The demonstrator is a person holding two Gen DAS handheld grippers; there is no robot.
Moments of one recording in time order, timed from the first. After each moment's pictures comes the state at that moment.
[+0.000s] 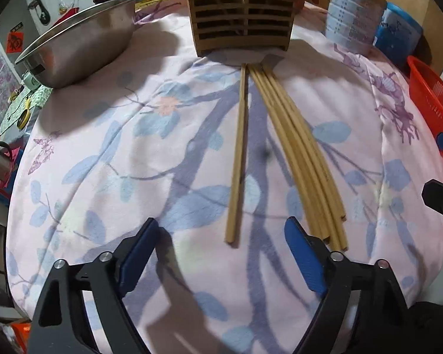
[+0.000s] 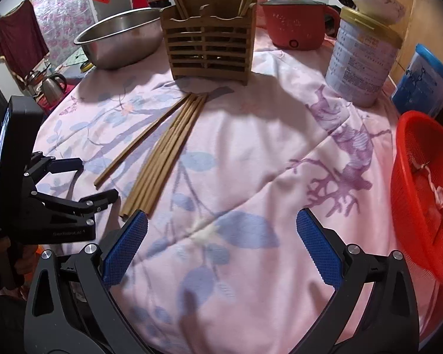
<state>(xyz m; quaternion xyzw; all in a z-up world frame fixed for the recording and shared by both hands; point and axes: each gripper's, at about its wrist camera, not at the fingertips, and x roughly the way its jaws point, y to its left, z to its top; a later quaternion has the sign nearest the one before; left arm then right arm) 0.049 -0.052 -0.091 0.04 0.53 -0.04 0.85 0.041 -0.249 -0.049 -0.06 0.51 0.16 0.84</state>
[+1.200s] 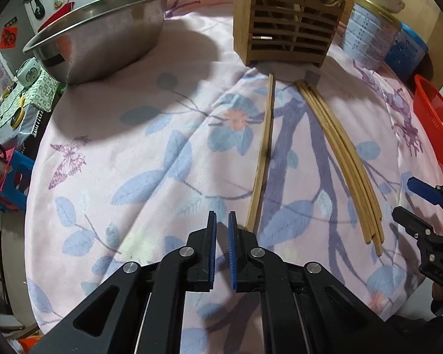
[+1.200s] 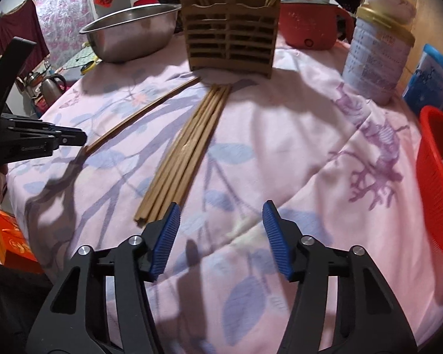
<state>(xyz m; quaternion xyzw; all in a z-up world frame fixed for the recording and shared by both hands) 0.070 0.029 -0.073 0.03 0.55 -0.07 0.83 0.021 -0.198 -0.087 -0.06 0.49 0.15 0.85</state>
